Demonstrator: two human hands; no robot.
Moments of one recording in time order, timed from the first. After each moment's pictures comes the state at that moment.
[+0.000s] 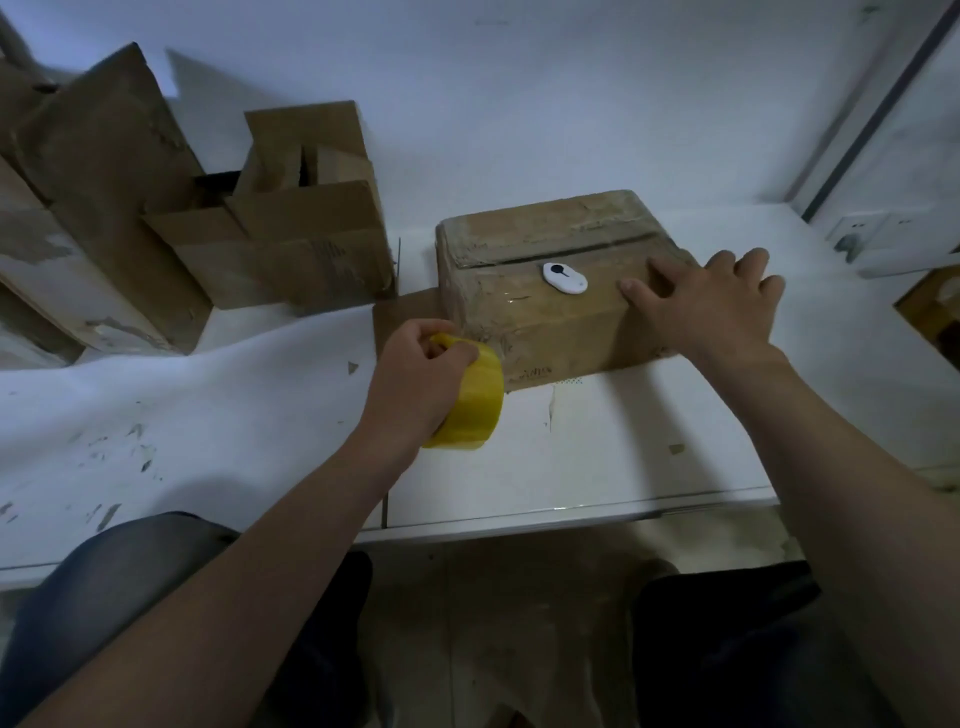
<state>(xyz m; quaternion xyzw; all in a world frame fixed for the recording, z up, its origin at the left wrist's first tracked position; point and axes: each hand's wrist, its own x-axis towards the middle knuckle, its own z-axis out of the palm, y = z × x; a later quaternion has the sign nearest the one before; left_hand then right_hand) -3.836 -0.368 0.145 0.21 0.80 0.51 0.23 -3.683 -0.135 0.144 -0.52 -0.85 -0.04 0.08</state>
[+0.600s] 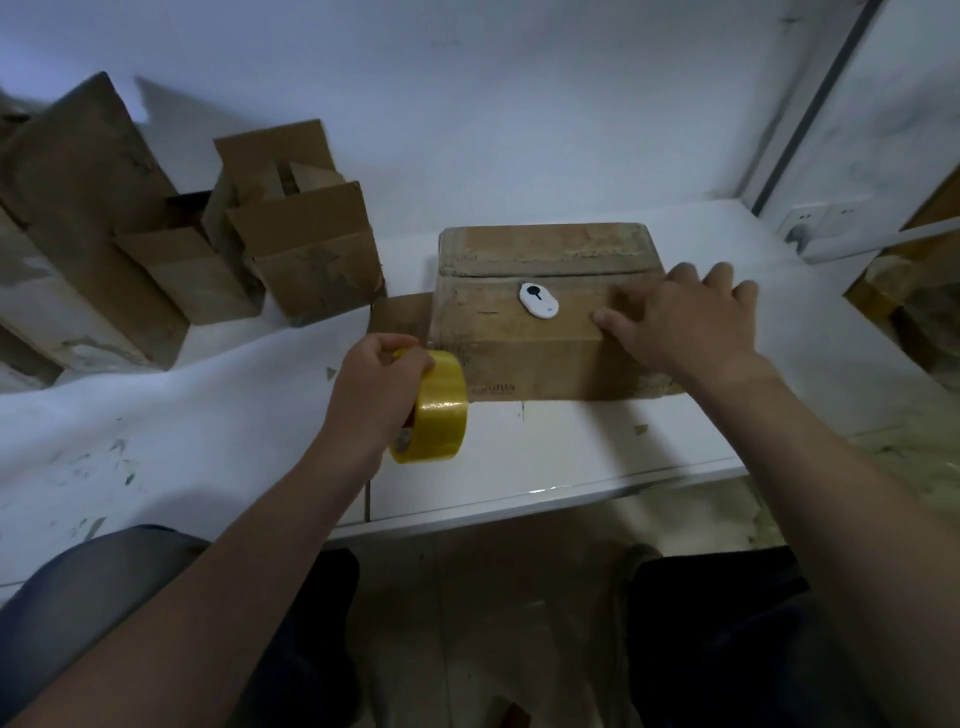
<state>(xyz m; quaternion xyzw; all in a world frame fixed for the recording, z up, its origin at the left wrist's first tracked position) -3.825 -0.384 0.153 0.19 0.81 0.51 0.23 -3.646 -0.173 0.164 -0.50 -0.86 -0.07 0.03</state>
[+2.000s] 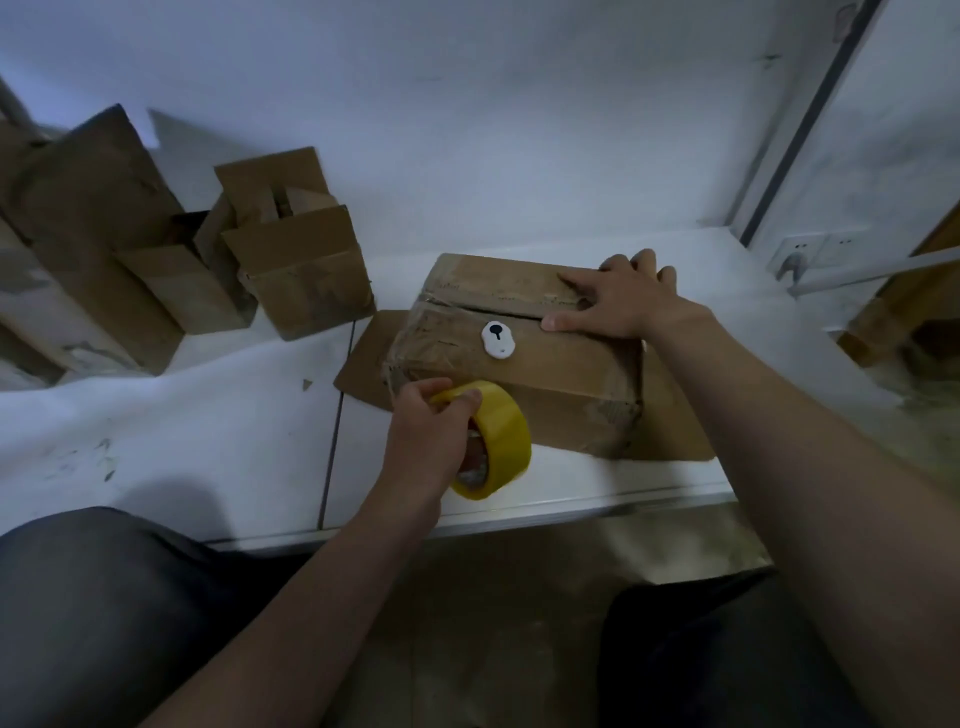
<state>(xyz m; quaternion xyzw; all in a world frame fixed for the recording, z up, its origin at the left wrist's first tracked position) -3.737 -0.344 0.146 0.09 0.77 0.57 0.29 -3.667 -0.085 0.171 -0.35 -0.93 0.09 -0.05</state>
